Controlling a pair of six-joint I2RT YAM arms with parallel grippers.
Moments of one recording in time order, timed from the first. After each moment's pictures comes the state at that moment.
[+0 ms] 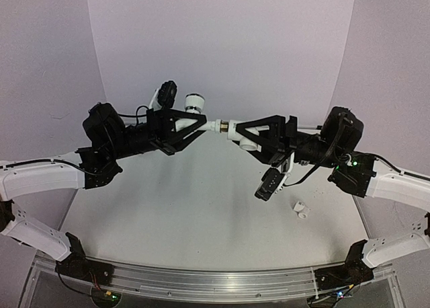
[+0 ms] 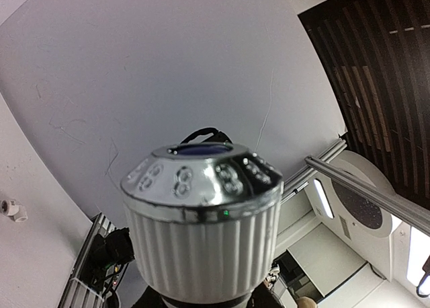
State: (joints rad) left arm -0.92 1.27 0.93 0.72 0.60 -1.23; right arm 0.93 1.16 0.95 0.40 -0.53 -1.94
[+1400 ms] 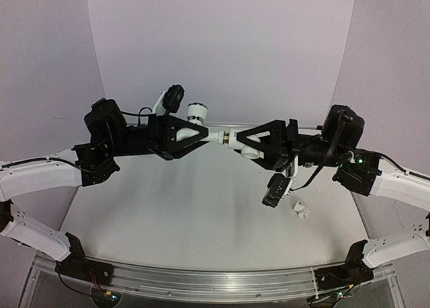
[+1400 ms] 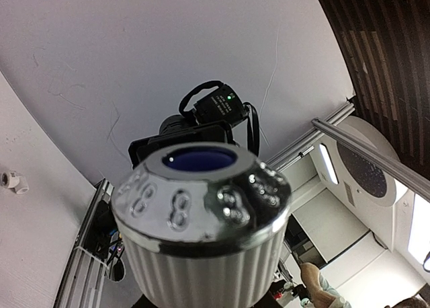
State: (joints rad) left arm -0.93 1.26 0.97 0.57 0.74 -1.15; right arm 0.94 1.14 0.98 0.27 -0.59 -1.95
